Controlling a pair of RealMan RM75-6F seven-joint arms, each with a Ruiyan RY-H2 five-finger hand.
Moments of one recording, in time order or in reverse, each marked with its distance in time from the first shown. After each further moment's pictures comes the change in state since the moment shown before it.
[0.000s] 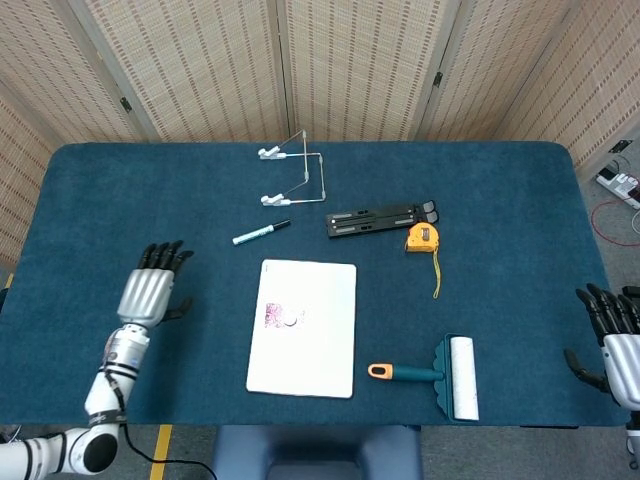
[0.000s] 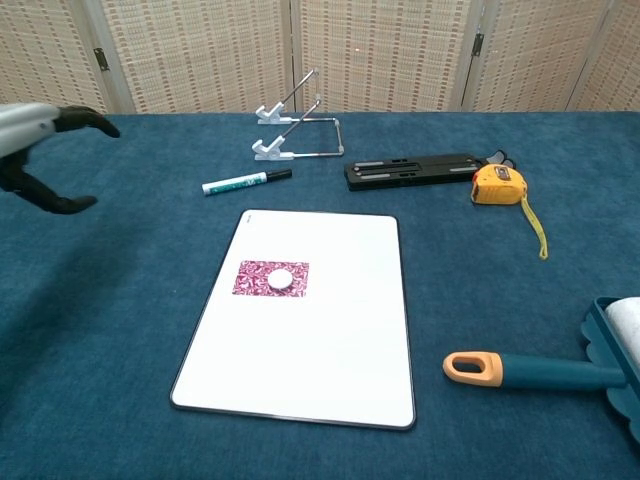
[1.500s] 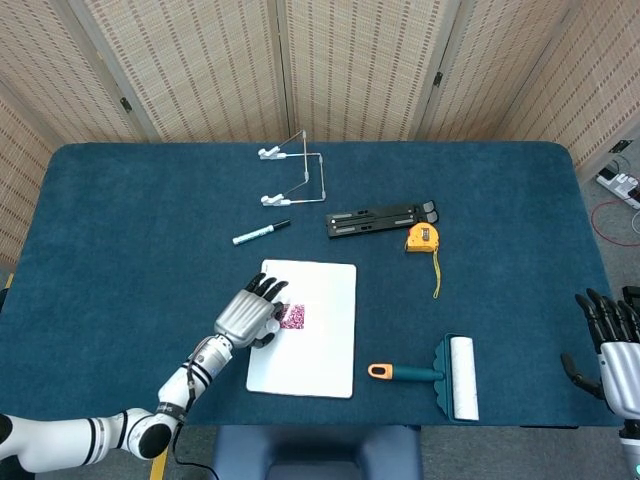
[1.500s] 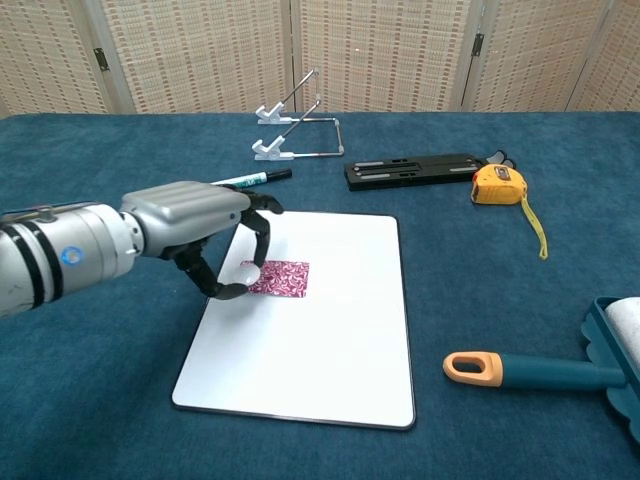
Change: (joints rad) left arm -0.195 -0.260 -0.066 0.119 0.031 -0.393 0.176; right arm -0.028 -0.047 -0.003 -0.016 0.002 0.059 -0.064
